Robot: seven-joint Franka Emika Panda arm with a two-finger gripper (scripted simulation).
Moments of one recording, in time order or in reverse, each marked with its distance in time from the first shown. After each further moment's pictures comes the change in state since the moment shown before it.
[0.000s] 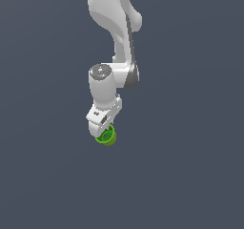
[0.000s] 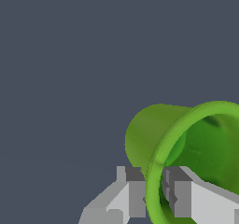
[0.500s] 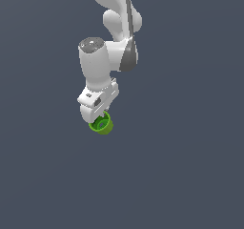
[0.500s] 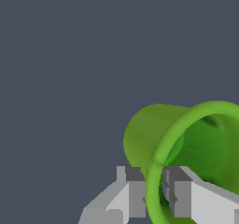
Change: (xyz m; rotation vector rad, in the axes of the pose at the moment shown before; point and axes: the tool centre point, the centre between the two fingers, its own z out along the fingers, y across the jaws) arm -0.020 -0.006 -0.074 0.000 -0.001 -0.001
